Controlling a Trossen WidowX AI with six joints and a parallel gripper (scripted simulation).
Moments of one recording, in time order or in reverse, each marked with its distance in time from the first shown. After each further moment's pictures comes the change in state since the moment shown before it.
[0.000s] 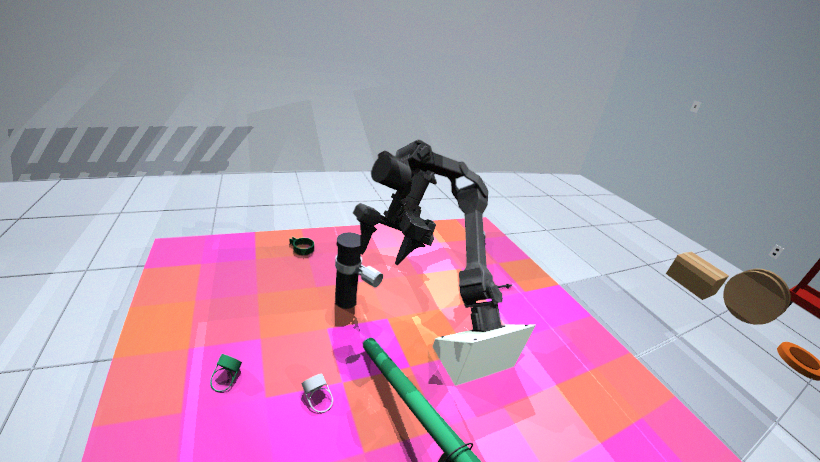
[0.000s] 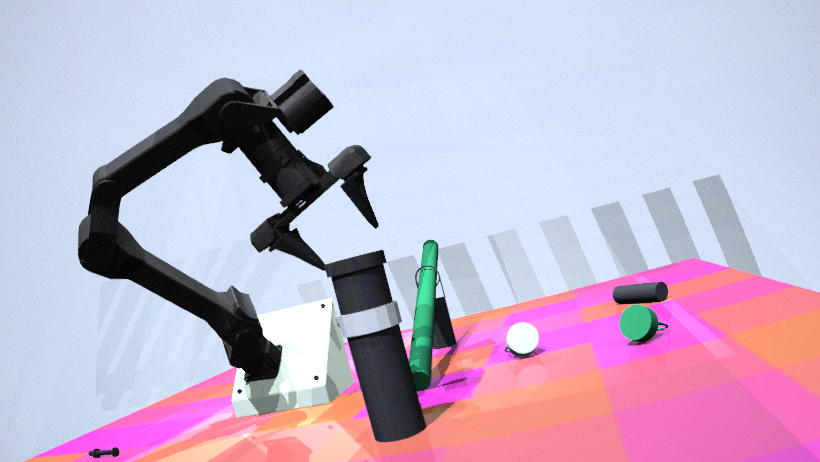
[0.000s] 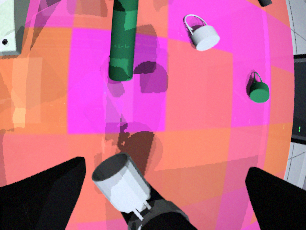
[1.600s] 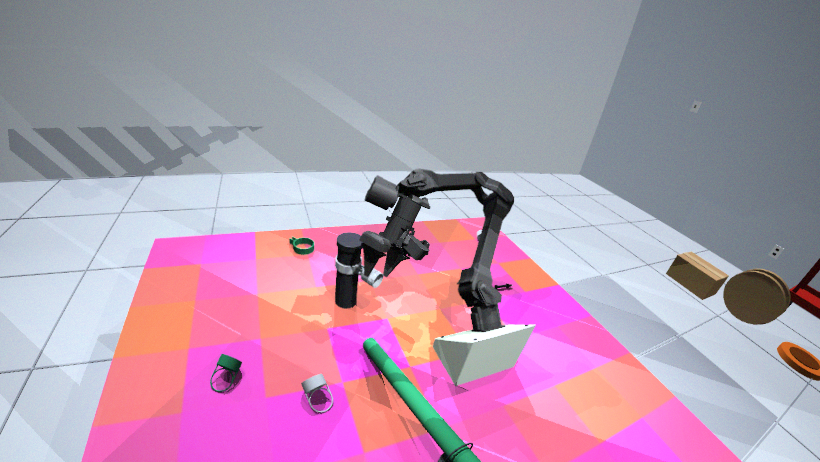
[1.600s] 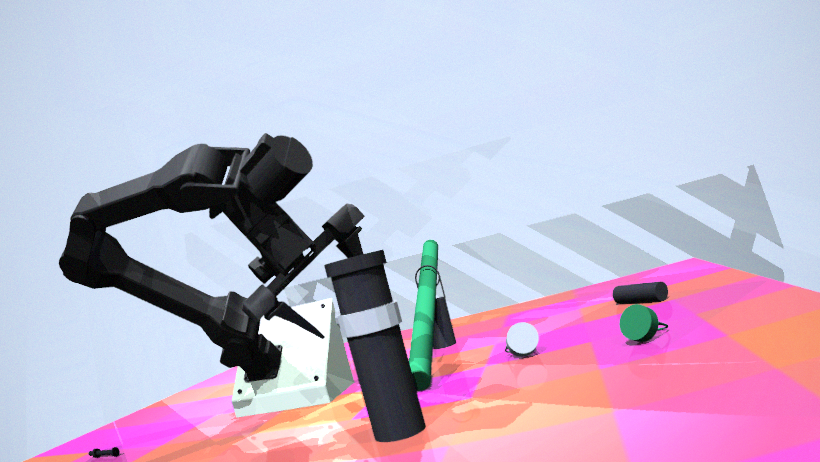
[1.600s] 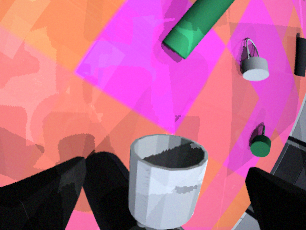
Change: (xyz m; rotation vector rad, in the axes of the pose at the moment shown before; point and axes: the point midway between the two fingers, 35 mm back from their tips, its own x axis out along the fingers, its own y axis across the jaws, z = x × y) arm 0.056 0.040 -0.052 -0.561 -0.045 -0.058
